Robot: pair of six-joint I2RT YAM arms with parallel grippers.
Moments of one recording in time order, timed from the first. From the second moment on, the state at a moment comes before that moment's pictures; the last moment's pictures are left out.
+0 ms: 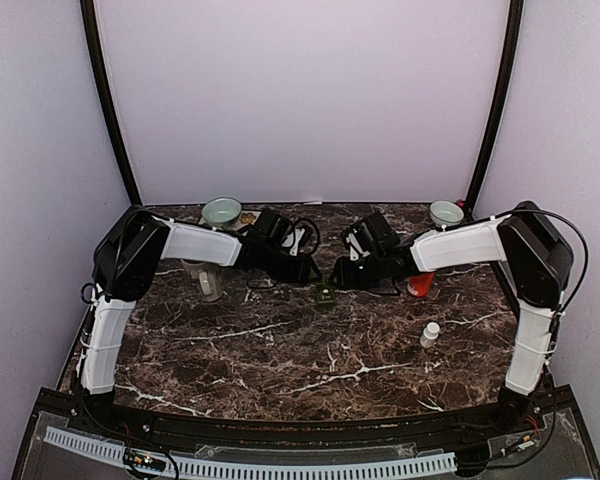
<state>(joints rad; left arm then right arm) -0.69 2.27 1.58 -0.10 0.37 -0.40 0.71 1.91 1.18 -0.13 -0.10 0.54</state>
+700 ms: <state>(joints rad) -0.69 2.27 1.58 -0.10 0.37 -0.40 0.71 1.98 1.22 -0.11 -0.15 0.58</state>
